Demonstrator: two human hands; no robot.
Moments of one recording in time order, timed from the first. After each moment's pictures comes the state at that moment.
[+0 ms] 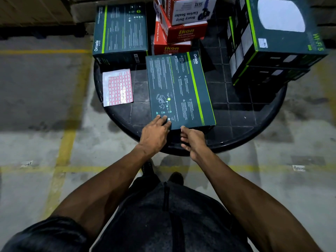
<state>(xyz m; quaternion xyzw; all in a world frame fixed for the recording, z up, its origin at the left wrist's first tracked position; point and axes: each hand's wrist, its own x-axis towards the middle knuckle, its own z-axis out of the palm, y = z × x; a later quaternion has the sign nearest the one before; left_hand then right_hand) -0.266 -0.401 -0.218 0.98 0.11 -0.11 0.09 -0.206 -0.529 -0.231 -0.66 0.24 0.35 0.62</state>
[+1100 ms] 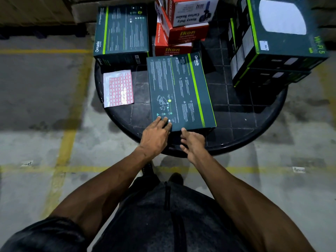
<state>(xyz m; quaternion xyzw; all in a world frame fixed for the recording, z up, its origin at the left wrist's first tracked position) -0.269 -0.400 -0.226 0.99 0.09 -0.08 0.09 -0.213 -0.525 -0.231 -0.65 0.28 0.32 0.64</state>
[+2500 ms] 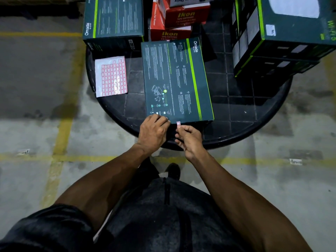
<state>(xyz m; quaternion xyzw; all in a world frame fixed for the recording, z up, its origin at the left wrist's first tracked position) -0.271 -0.409 -0.256 0.98 -0.01 0.20 0.07 -0.215 -0.539 -0.241 -0.62 0.22 0.35 0.67</state>
